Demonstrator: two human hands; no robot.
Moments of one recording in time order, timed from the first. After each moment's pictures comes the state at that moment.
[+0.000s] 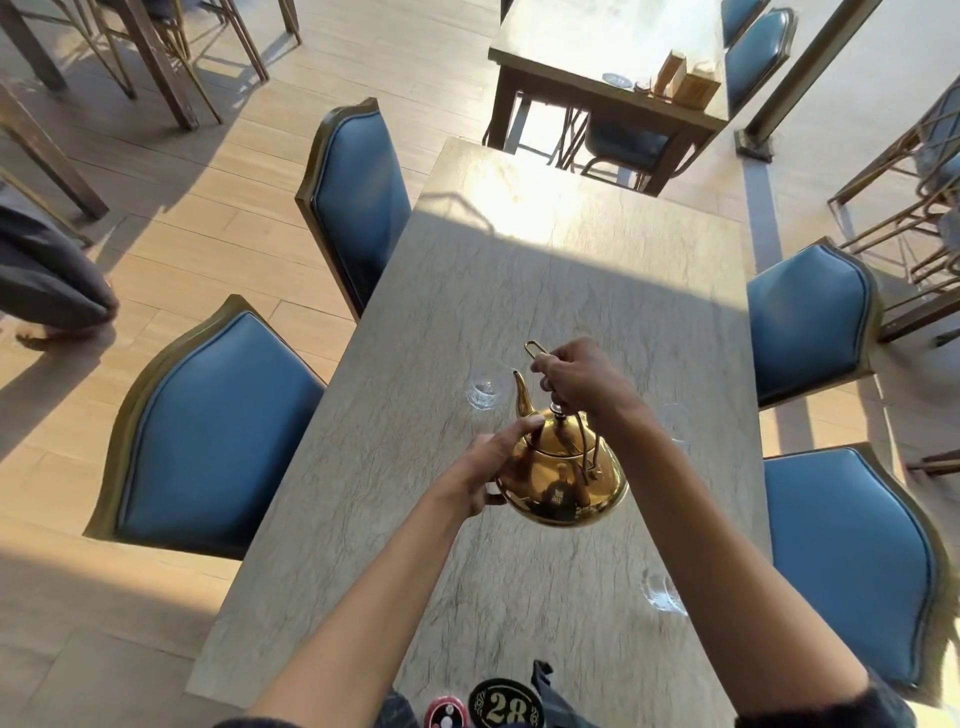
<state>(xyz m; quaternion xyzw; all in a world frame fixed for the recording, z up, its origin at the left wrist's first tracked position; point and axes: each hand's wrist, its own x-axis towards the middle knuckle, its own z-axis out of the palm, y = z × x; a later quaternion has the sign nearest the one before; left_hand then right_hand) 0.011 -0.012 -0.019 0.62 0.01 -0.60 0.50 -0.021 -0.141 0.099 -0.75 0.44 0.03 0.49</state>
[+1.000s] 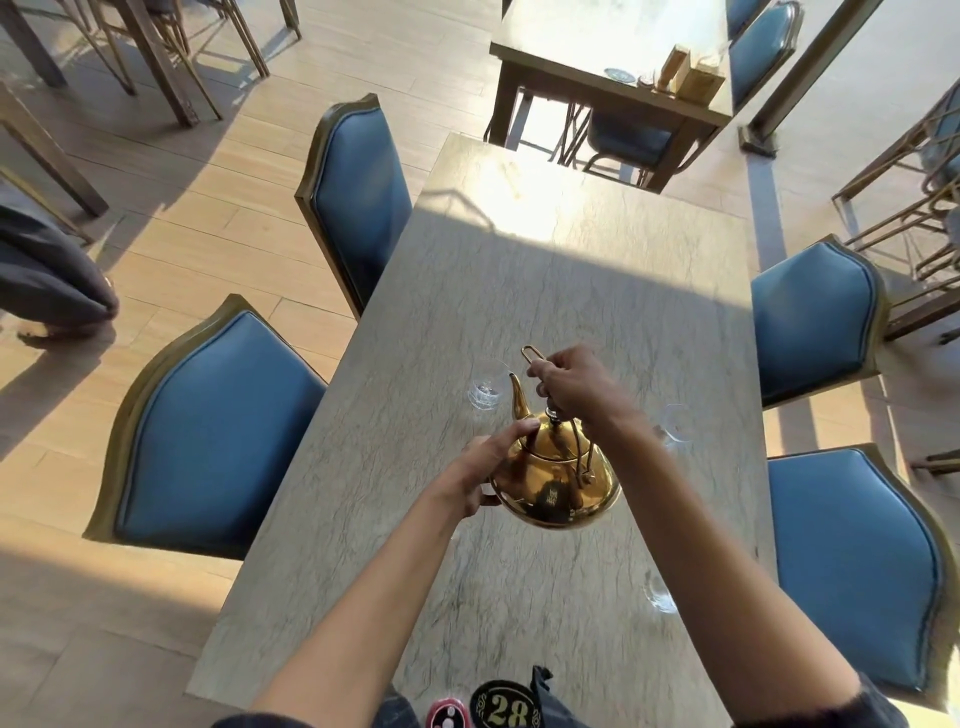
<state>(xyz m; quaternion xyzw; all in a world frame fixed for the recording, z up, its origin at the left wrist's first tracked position) 0.017 -0.008 -0.024 0.62 0.00 -0.61 0.49 -0.018 -0.140 0.082 -0.76 0.45 0.02 0.48</state>
